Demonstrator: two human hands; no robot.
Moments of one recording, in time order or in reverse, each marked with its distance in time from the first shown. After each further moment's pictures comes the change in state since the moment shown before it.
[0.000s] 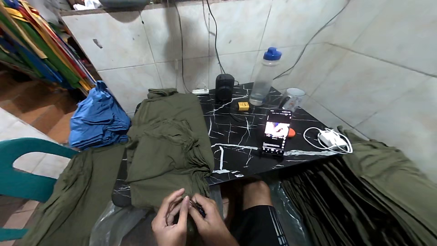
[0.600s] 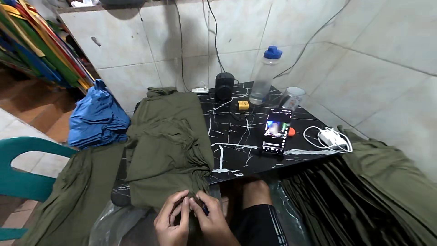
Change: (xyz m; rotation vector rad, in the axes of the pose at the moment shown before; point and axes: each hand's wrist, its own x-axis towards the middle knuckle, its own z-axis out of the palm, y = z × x) left_hand -0.004 -0.009 -0.003 0.065 -0.074 0.048; right_hand -0.002 0.000 -0.005 0.047 0.041 0.044
